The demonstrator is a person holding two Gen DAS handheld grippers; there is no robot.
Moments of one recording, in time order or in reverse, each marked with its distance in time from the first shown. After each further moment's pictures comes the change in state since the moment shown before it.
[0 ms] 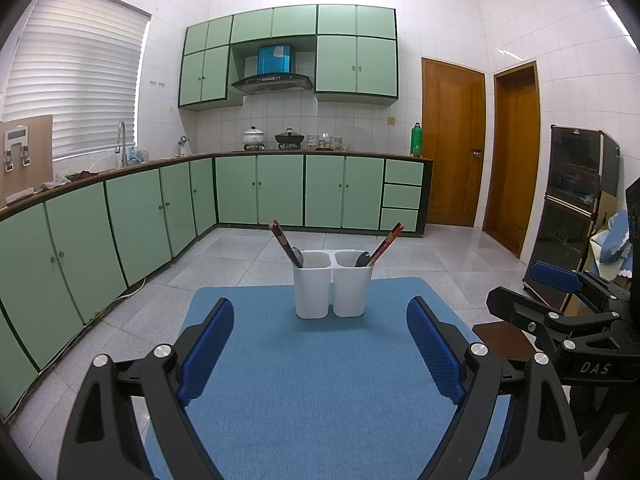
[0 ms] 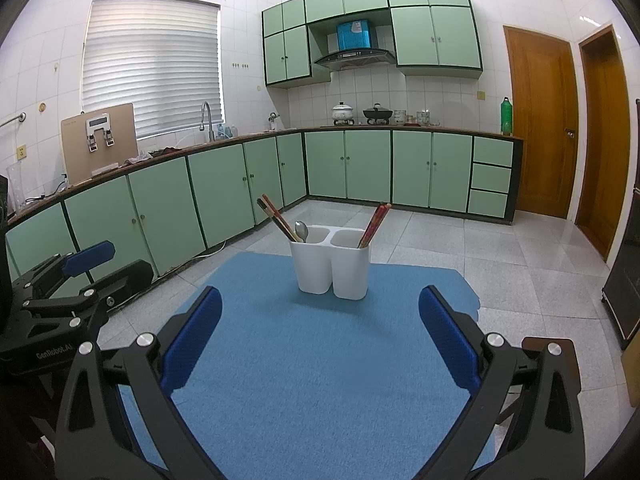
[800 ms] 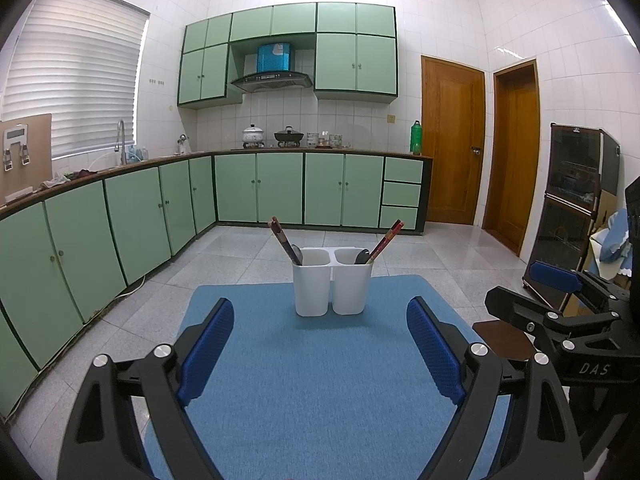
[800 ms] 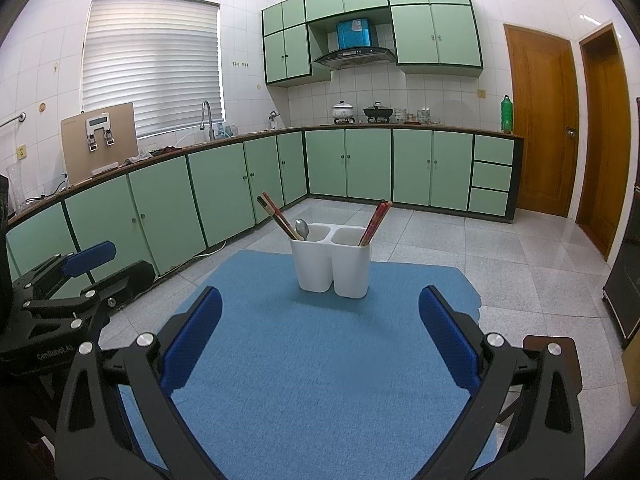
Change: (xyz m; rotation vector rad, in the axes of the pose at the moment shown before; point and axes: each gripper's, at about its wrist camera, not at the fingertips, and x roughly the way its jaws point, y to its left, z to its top) left arm -0.001 0.001 -0.003 0.000 0.006 -0.001; right arm 0.001 0.001 0.000 0.000 0.002 -0.001
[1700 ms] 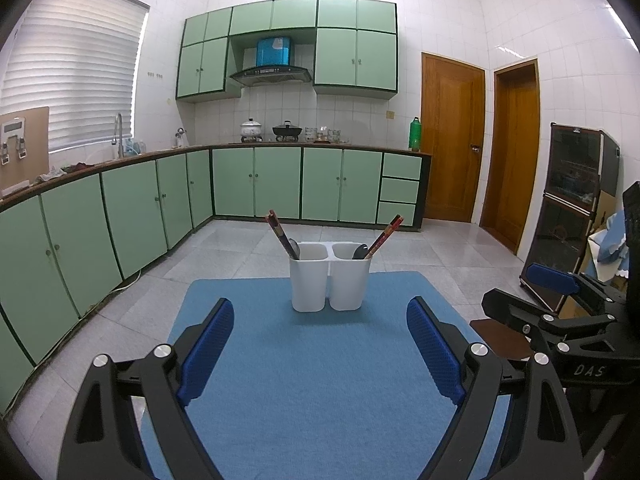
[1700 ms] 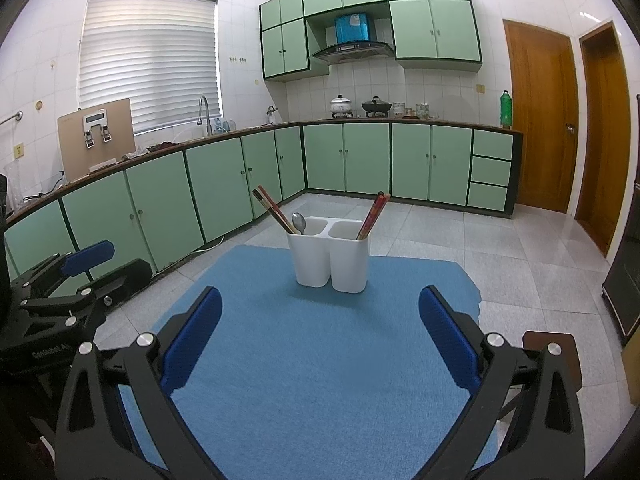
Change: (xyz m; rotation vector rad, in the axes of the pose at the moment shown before) left arm 0.009 0.002 -0.003 -0.013 0.025 -0.014; right arm 0.008 -0.002 -0.012 0.005 0.021 -0.004
